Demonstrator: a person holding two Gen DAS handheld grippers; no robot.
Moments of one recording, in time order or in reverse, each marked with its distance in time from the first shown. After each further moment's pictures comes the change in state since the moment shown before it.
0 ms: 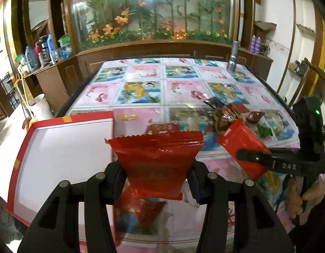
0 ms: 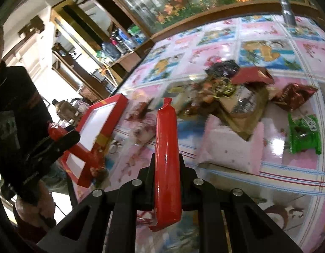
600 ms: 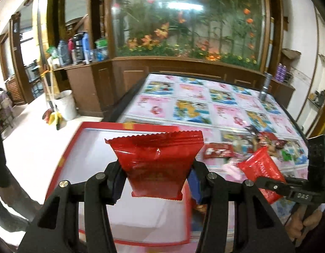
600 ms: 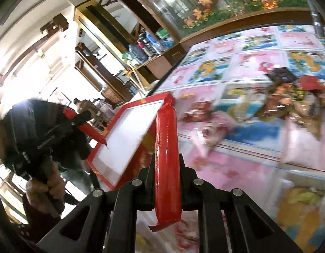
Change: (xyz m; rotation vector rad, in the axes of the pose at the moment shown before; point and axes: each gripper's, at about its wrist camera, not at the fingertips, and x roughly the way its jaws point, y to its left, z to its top) left arm -0.039 0.106 -0.003 -0.149 -0.097 0.144; right arm 0.024 0.077 -0.009 -0.058 -0.040 0.158
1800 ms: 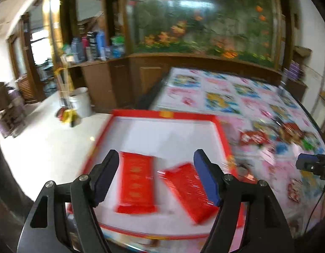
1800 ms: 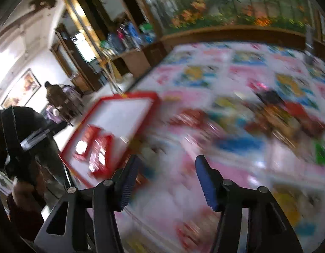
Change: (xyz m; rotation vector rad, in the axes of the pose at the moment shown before) left arm 0.012 0.043 -0.033 0.022 0.020 0.043; right arm -0.002 0.037 0.007 -0.086 0.054 -0.312
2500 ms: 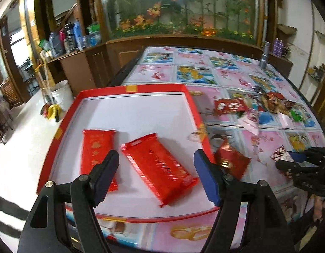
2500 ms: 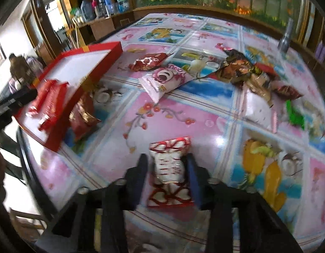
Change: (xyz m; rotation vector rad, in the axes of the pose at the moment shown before) left arm 0.005 -0.035 -0.023 0.088 0.094 -0.081; right arm 0.023 0.000 -0.053 -0.090 0.158 -0.314
